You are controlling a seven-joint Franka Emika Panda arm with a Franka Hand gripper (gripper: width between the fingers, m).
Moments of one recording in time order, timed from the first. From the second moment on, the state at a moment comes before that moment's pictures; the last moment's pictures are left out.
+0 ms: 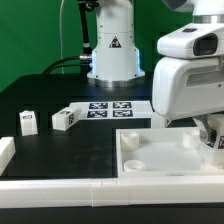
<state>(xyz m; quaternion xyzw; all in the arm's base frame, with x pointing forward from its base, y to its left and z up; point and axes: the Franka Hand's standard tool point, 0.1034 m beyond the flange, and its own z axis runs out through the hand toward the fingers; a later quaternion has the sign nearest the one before) 0.622 0.130 0.069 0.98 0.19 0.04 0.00</state>
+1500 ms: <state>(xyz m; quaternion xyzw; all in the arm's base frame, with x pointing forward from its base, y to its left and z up) 0.619 0.124 0.066 0.81 -0.58 0.02 -0.06</state>
